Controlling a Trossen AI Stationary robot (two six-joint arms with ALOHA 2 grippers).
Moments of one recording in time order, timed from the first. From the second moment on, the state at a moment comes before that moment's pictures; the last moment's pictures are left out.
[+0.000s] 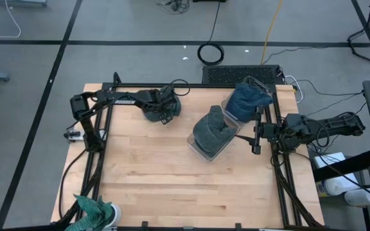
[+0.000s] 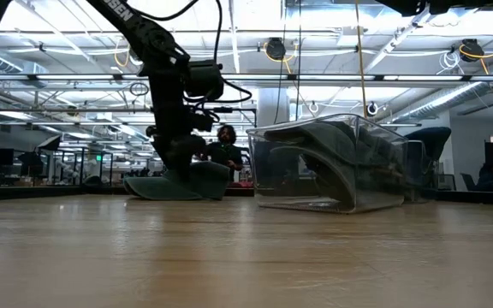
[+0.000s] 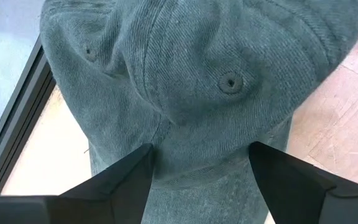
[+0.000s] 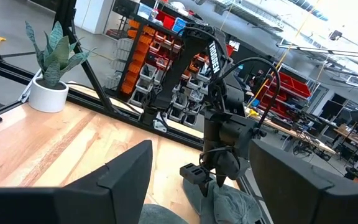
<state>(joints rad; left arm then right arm) 0.43 1.79 1.15 -0.63 -0.34 -0.11 0.17 0.51 0.48 0.07 0.21 -0.40</state>
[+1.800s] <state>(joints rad) 0.43 1.79 1.15 -0.62 -0.33 -0.14 0.17 0.51 0.48 0.07 0.21 -0.41</state>
